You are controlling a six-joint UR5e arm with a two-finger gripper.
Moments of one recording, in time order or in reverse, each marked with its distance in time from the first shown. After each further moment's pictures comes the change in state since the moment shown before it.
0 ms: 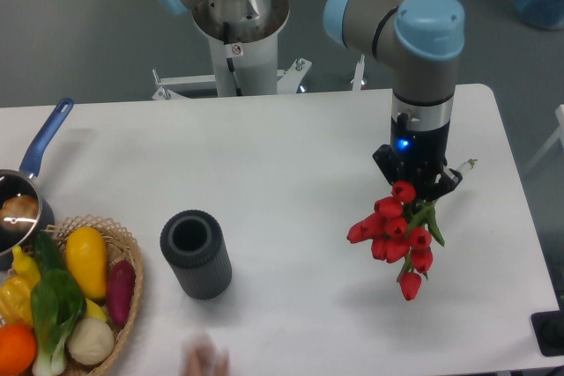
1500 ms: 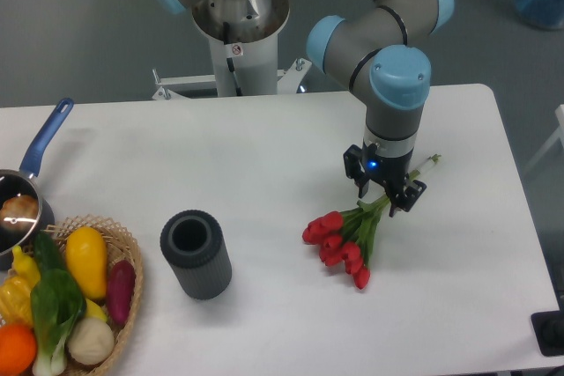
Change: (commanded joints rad) arm -0.011 -0.031 -0.126 0.020 0.006 0.003
